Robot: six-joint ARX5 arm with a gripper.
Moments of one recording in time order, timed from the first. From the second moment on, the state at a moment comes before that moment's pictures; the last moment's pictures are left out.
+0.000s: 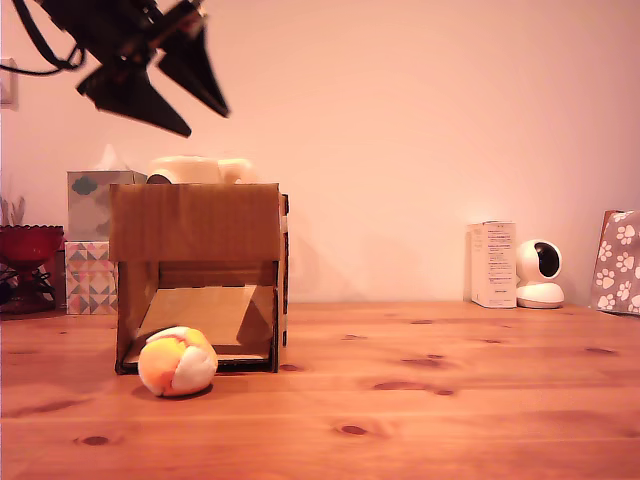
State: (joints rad) arm -0.32 1.48 1.32 -0.48 0.36 0.04
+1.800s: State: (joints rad) arm -0.28 0.45 0.32 -0.21 0.15 -0.18
